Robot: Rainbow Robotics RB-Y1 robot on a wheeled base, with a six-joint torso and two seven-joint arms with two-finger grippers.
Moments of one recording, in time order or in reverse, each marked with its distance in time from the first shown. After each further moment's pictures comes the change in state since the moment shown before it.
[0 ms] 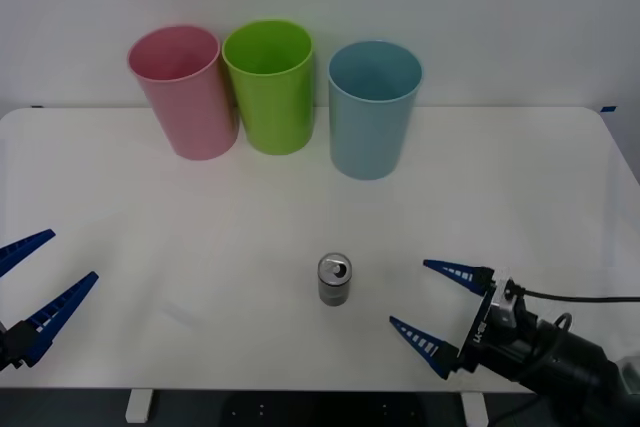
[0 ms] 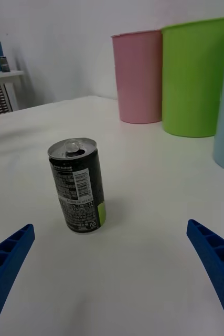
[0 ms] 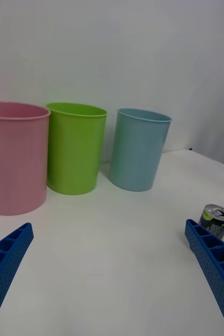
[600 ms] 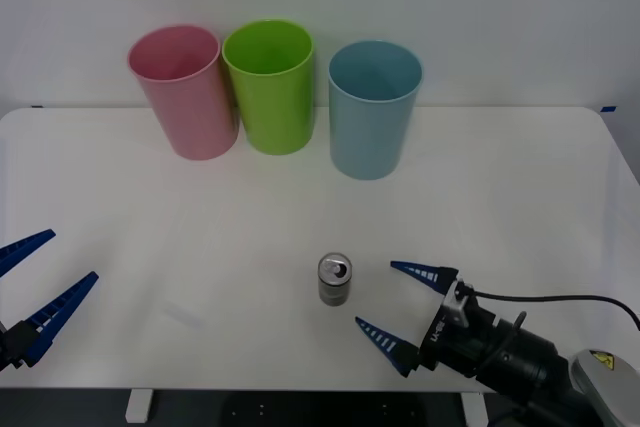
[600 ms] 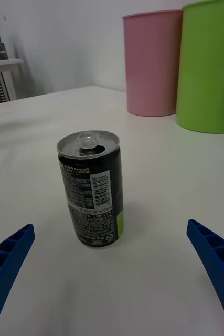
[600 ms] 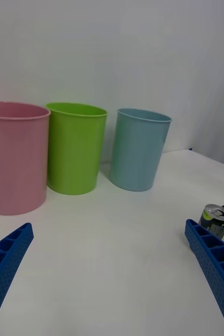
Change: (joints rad) right arm -0.018 0.108 0.029 0.000 0.125 0.073 0.007; left arm 0.000 0.000 0.000 0.000 0.000 0.000 0.000
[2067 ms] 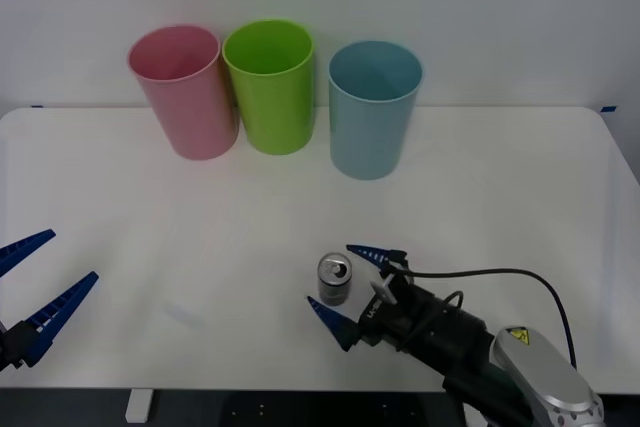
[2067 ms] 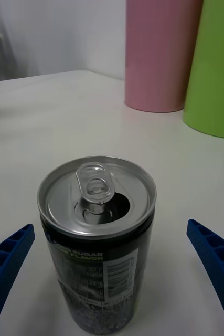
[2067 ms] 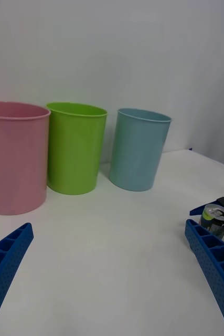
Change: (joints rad) right arm -0.106 0.028 0.246 0.000 0.000 0.349 0.005; left arm 0.000 0.000 0.000 0.000 0.000 0.000 0.000
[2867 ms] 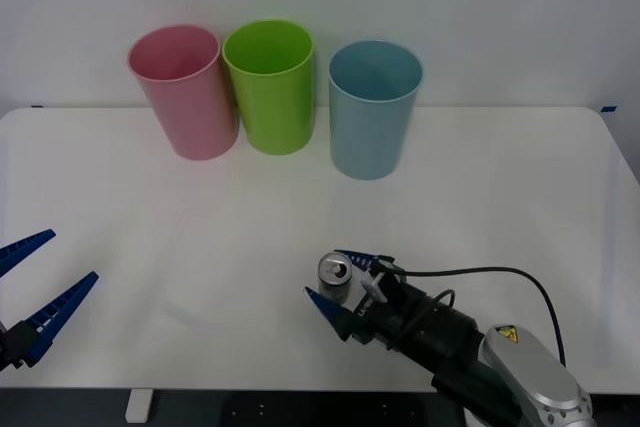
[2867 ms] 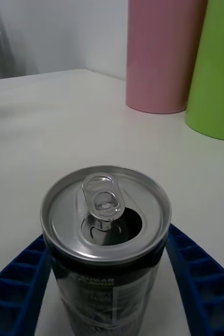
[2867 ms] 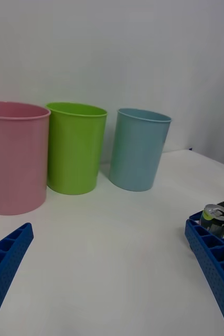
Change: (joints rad) right arm -0.010 0.007 0.025 0.001 0.000 0.037 0.007; left arm 0.000 0.000 0.000 0.000 0.000 0.000 0.000
